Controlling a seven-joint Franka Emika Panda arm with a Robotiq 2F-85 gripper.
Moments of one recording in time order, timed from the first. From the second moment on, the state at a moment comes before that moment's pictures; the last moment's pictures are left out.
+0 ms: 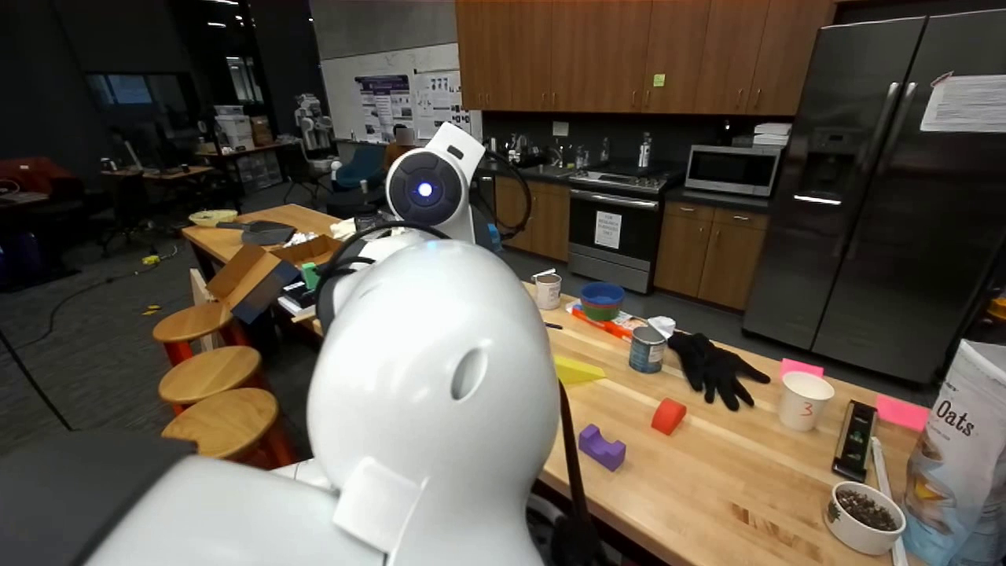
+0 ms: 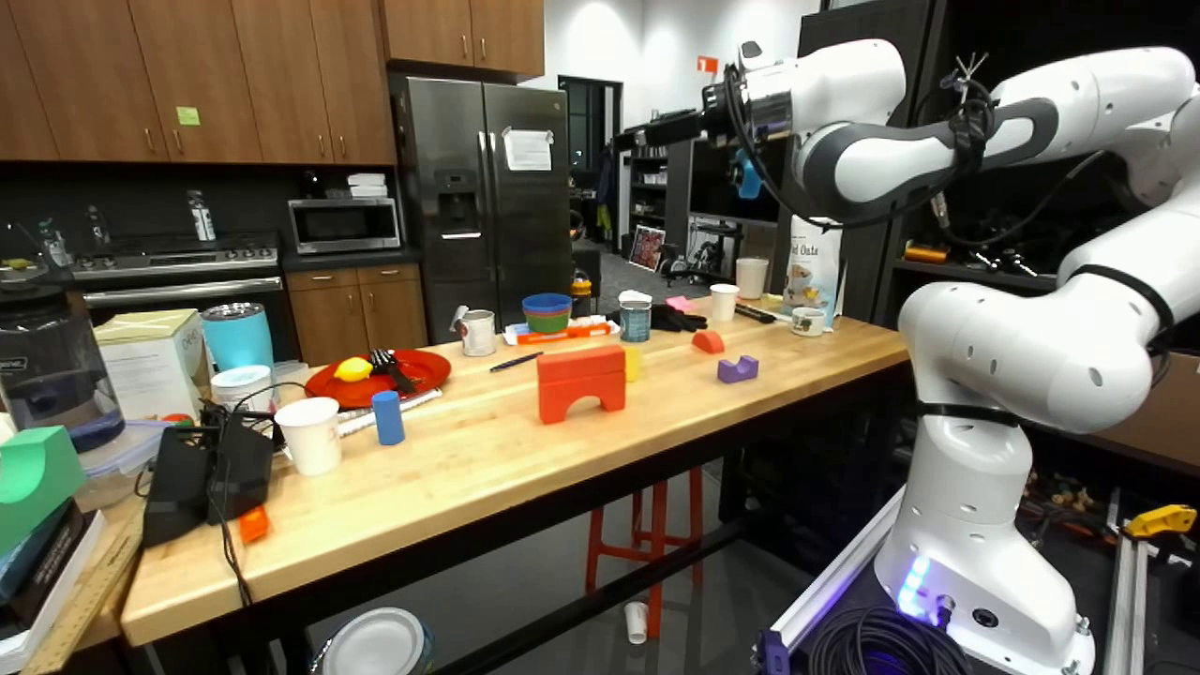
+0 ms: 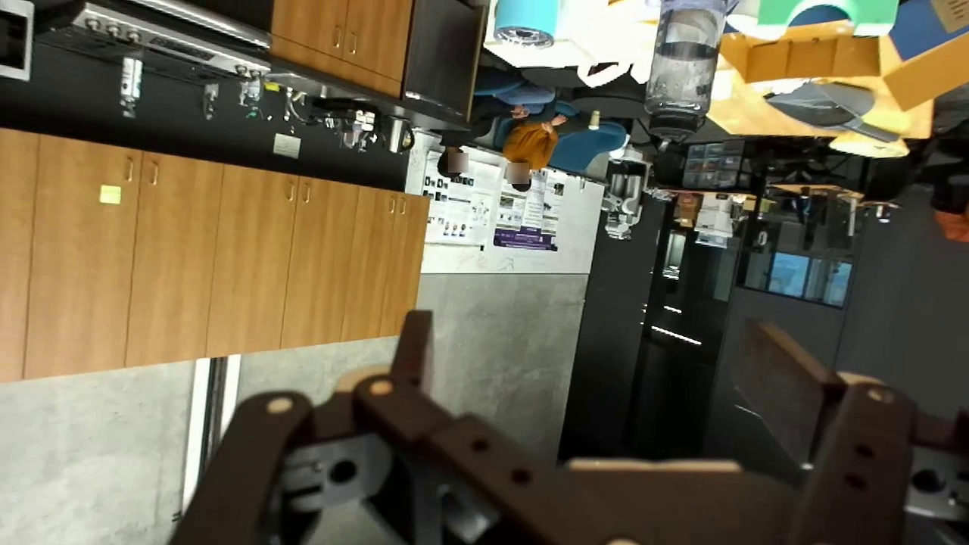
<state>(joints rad) 0.88 -1.06 -0.69 -2.78 -0.75 3.14 0.00</state>
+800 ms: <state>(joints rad) 0.80 -0.99 -0.79 -2.77 -0.81 3.26 0.17</state>
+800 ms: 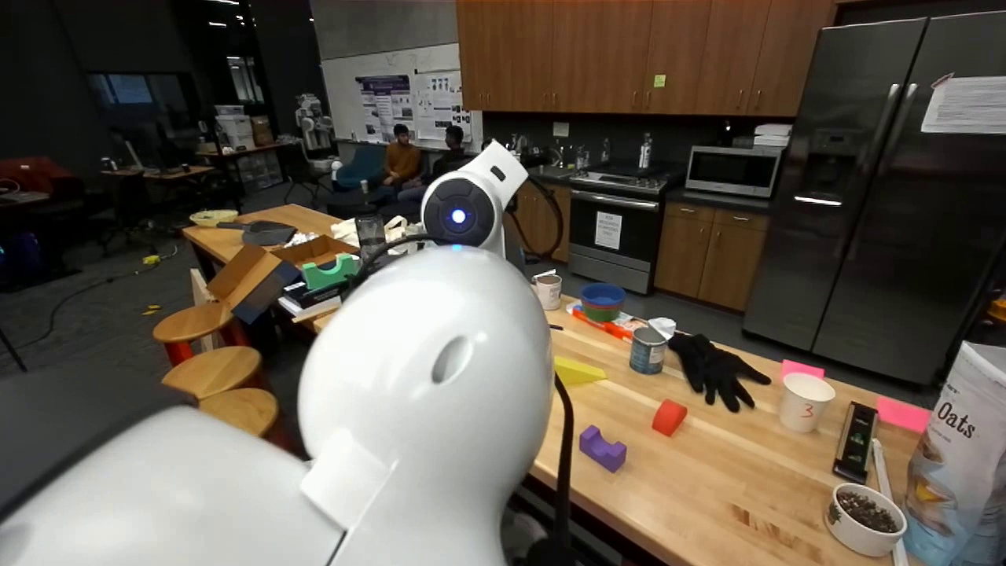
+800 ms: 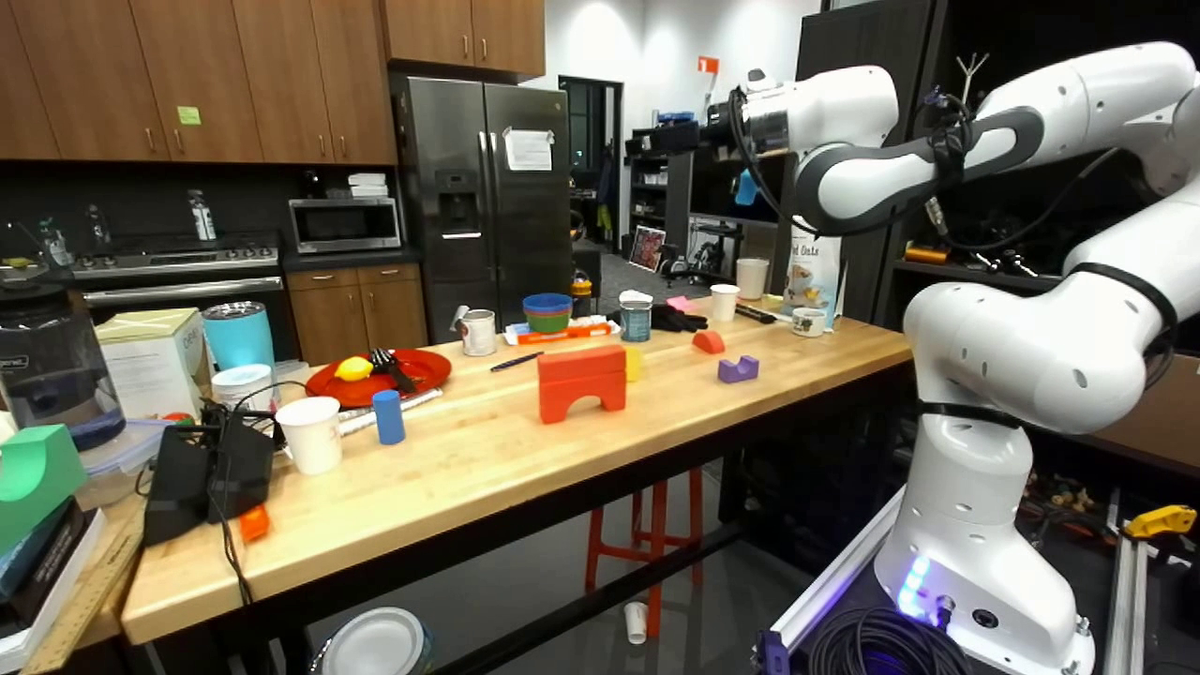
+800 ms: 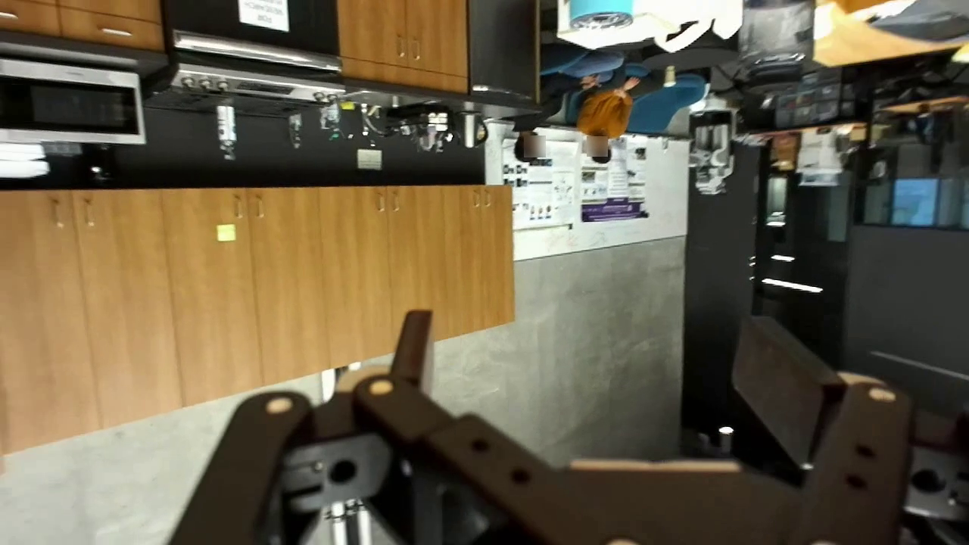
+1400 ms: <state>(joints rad) 0.65 -1.07 -1.17 -2.78 -1.21 3.38 0.63</state>
